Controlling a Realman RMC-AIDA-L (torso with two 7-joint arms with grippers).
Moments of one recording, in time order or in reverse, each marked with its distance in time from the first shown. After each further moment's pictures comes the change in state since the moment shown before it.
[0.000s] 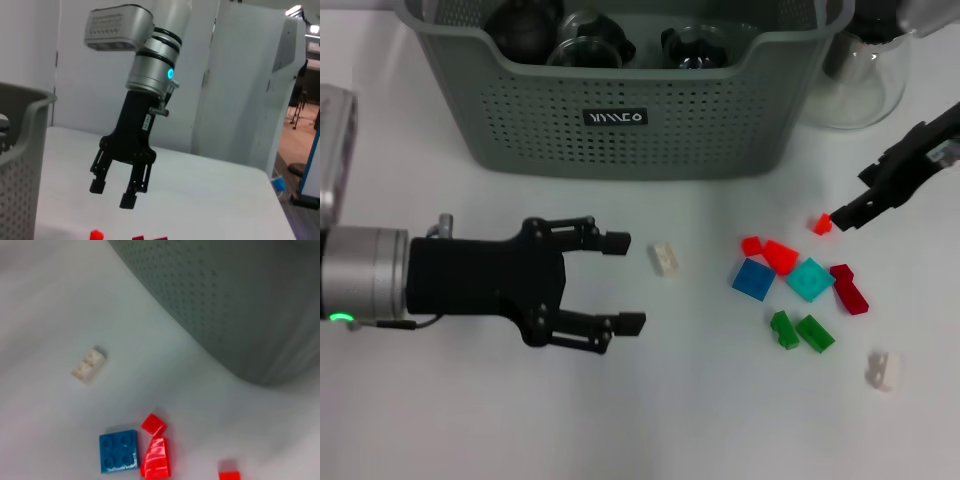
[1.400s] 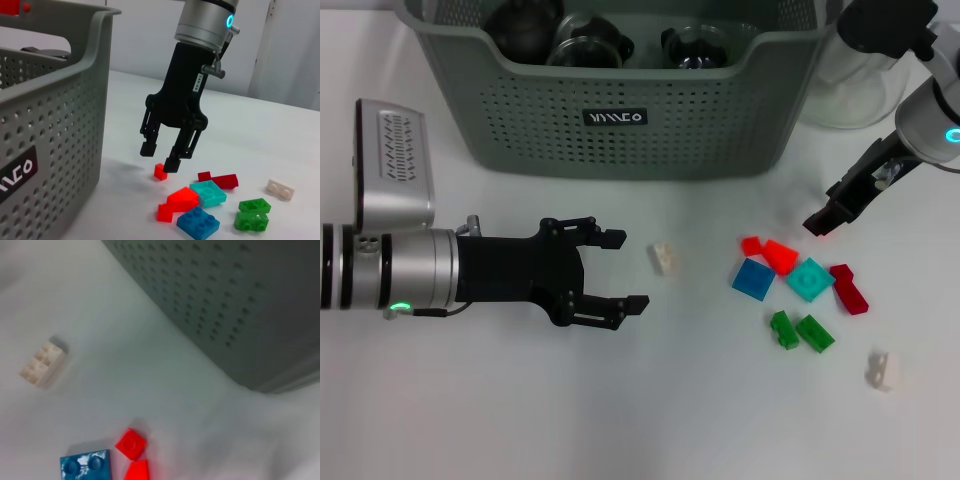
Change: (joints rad) left arm -0.074 0.003 0.028 -0.186 0.071 -0.312 0.096; right arm 0.051 0.057 -0.139 0.150 -0.070 0.235 0.108
